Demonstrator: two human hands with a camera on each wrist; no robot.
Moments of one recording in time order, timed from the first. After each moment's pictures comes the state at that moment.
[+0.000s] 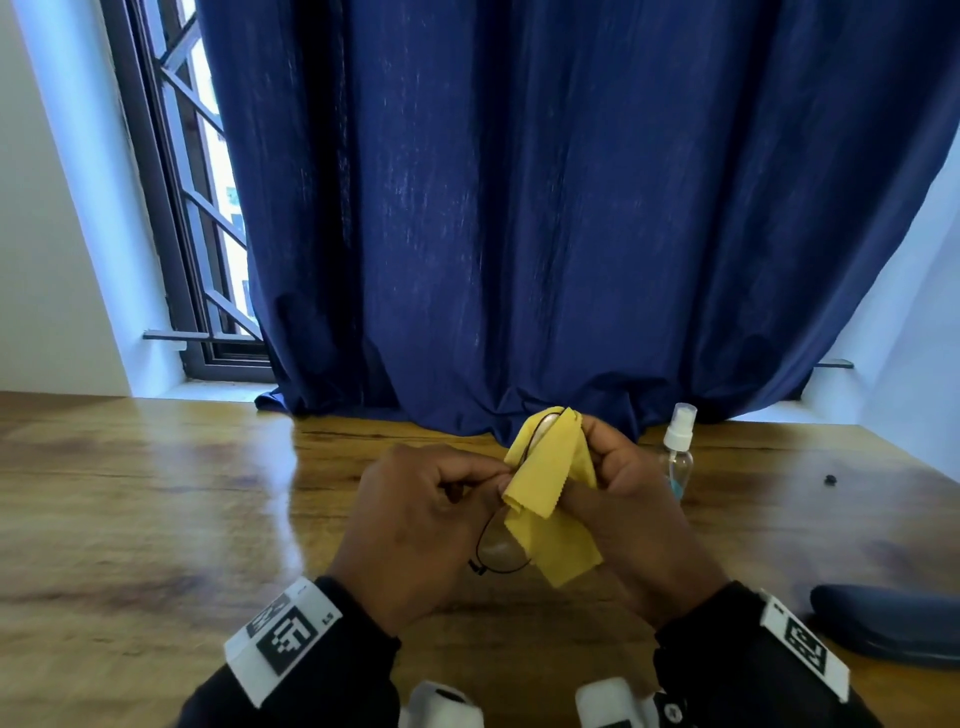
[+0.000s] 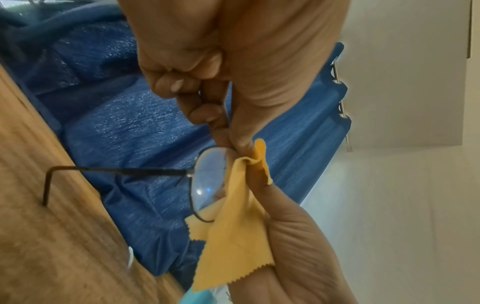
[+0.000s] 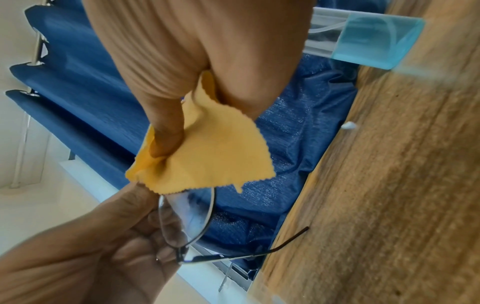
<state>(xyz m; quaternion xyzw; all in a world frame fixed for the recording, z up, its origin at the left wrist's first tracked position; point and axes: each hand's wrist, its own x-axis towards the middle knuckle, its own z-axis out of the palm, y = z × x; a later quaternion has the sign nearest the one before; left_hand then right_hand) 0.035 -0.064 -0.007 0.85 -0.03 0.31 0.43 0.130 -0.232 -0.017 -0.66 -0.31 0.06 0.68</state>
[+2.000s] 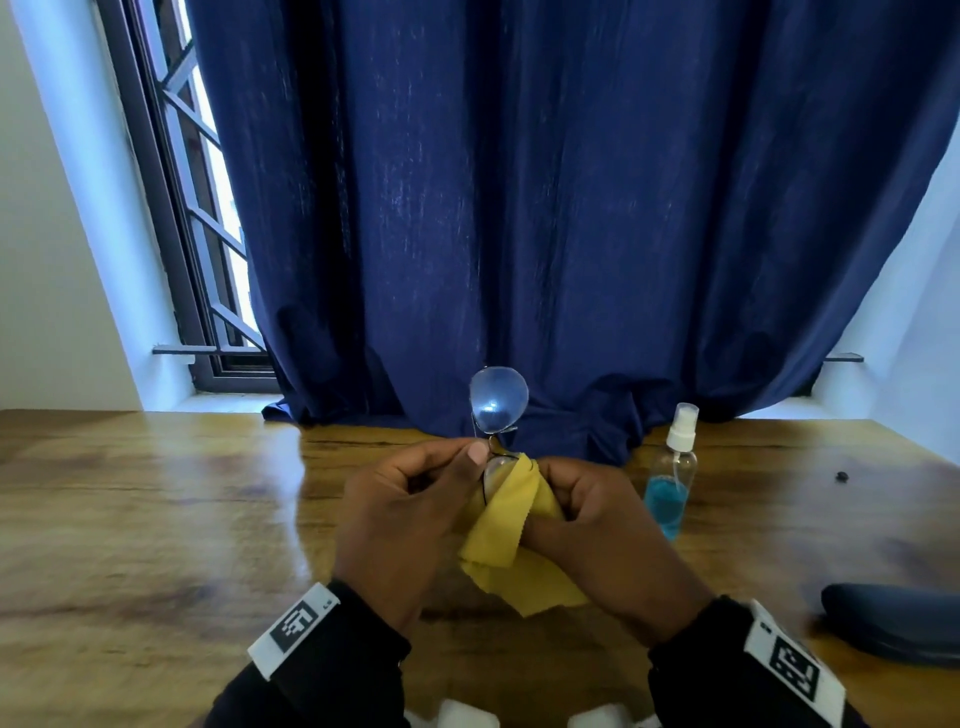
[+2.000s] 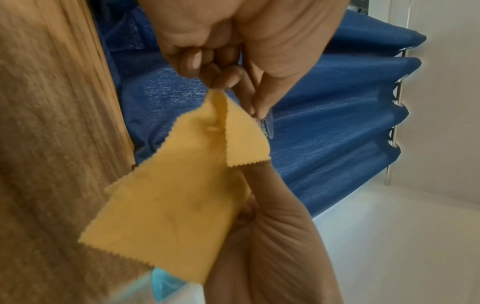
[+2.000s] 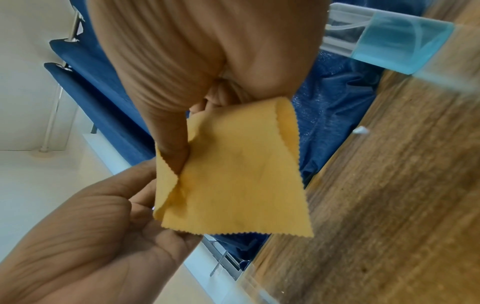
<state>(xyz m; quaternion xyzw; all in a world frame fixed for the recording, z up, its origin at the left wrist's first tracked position) 0.046 -0.064 -0.019 0.71 0.05 0.35 0.61 0.112 -0.222 -0.013 -0.71 -0.34 0.08 0.61</state>
